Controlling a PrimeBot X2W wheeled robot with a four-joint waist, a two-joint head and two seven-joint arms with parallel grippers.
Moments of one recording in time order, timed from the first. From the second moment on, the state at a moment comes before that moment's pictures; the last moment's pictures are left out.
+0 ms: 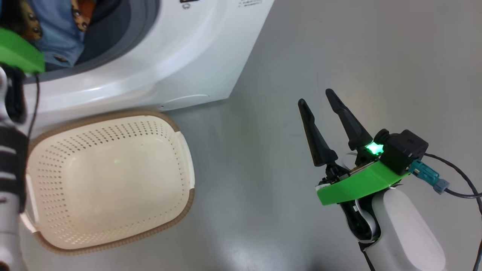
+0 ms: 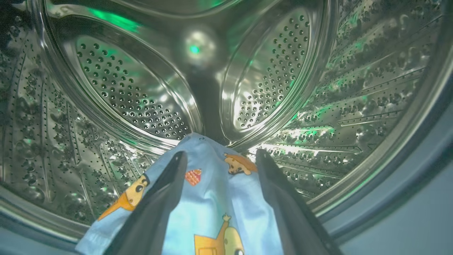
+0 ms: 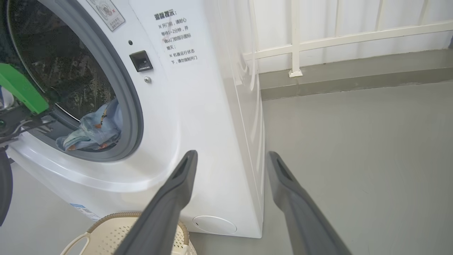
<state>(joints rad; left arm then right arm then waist) -1.09 0.28 -0.14 0.79 -0.37 -0.13 -0.26 -0.42 -0.06 0.24 0.15 0.37 0.13 -0.26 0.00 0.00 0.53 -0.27</state>
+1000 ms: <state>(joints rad) -0.34 0.27 0.01 0.14 -0.38 -0.13 -0.26 -0.37 -0.06 0.18 0.16 0.34 0.13 -0.26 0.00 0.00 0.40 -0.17</state>
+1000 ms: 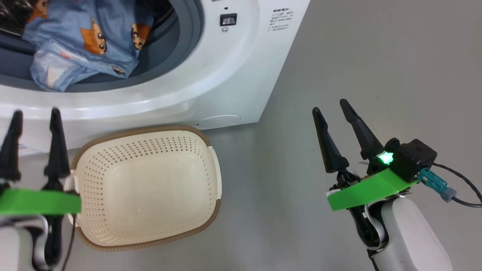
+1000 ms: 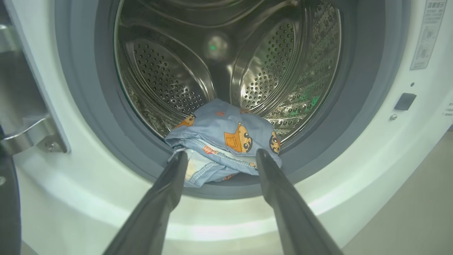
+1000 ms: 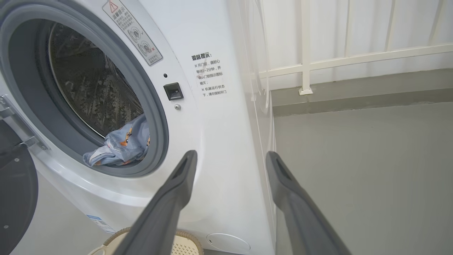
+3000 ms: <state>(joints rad) -0.89 0.36 -0.26 0.83 -0.48 -0.13 -0.12 -0.36 -0.06 0.19 0.14 0.34 0.13 -0.26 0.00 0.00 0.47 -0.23</state>
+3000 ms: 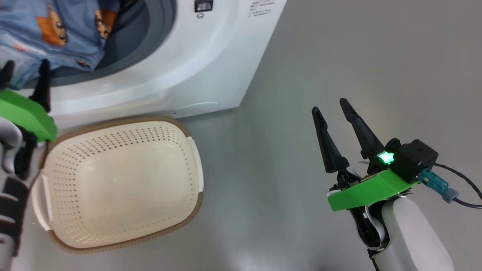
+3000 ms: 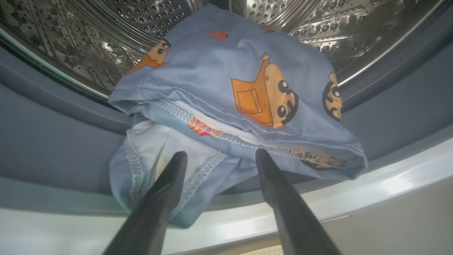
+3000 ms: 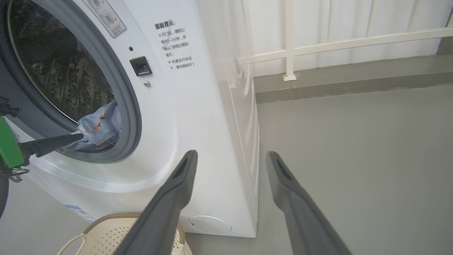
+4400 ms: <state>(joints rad) -1.32 0.37 -0.39 1.08 -0.48 -0.13 -0.15 -0.39 -0.06 0.21 0.09 0.38 0.13 -0.26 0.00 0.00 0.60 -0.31</state>
